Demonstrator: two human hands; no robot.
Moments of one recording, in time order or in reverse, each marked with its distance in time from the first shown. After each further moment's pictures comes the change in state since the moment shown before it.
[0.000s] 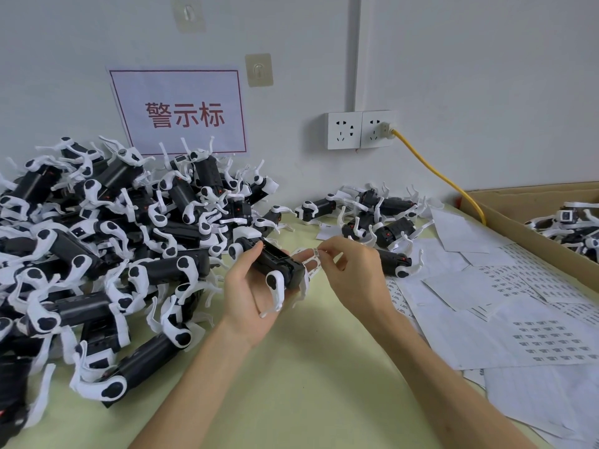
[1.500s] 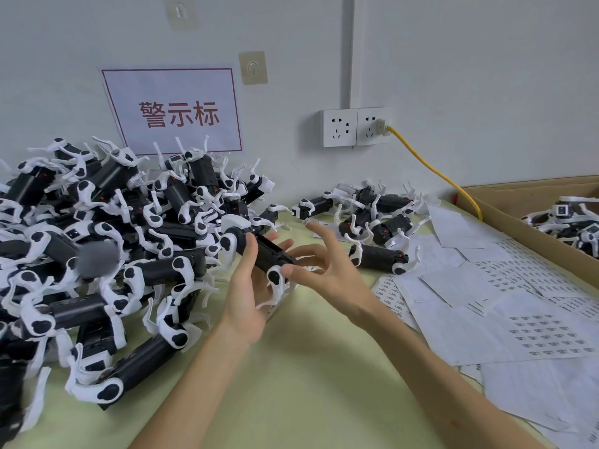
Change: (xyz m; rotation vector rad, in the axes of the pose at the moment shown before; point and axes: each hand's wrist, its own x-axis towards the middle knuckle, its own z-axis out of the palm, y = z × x) left_hand 0.002 -0.004 -0.001 0.329 0.192 0.161; right_hand -0.006 -0.021 0.004 0.558 -0.367 0.223
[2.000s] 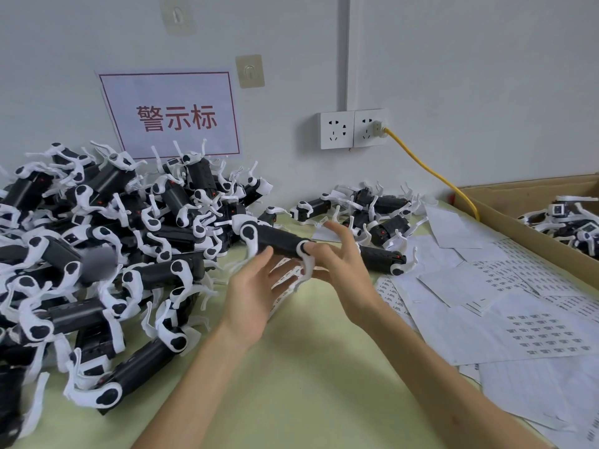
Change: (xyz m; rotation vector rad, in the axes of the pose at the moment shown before) left_hand -0.004 0.003 0.006 0.000 -0.158 0.027; right_hand 0.005 0.000 -0.005 0.248 0.194 0.074
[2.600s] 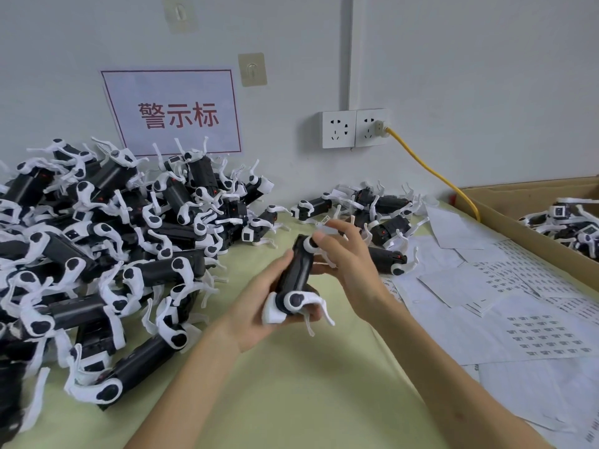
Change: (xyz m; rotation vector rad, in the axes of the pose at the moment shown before) left_hand -0.003 0.004 0.003 0.033 -0.148 -0.353; right_hand 0.002 -0.006 -0.009 0.050 0.016 0.007
